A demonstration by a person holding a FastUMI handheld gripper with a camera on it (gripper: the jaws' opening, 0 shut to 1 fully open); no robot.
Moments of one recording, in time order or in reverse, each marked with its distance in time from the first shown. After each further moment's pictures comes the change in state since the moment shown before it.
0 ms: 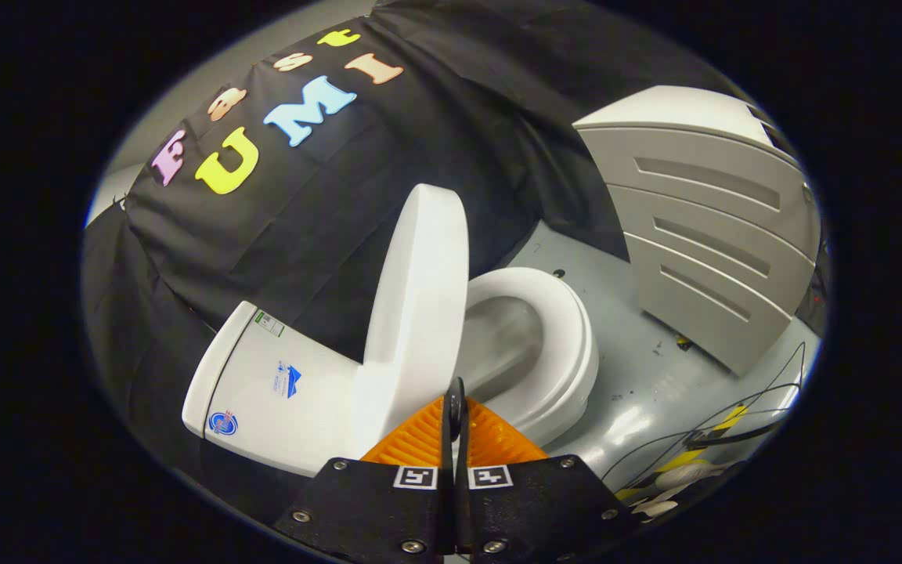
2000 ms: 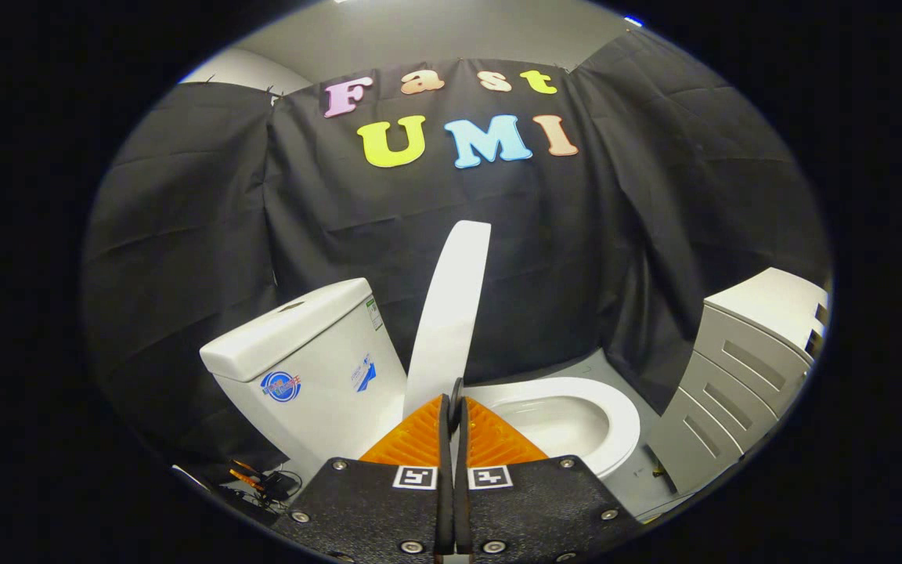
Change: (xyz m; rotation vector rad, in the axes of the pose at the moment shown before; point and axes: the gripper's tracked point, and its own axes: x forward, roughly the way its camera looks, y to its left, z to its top) arm -0.045 0.171 -0.002 -0.532 -0.286 0.148
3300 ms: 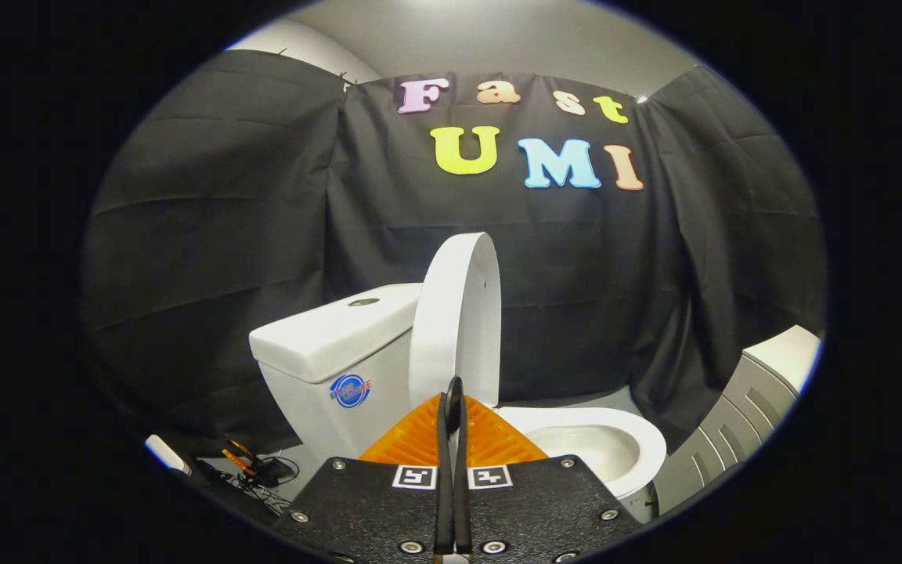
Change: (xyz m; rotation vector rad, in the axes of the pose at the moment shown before) arm 0.006 0.092 0.006 -0.166 -0.053 0.128
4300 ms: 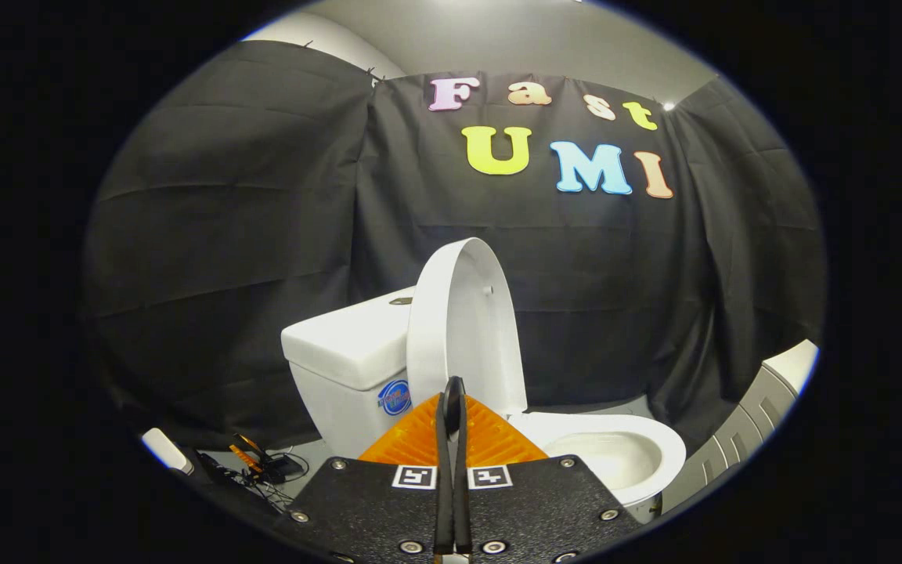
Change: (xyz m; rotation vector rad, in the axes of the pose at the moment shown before) arm 0.019 0.048 -0.003 -0.042 -0.004 0.073
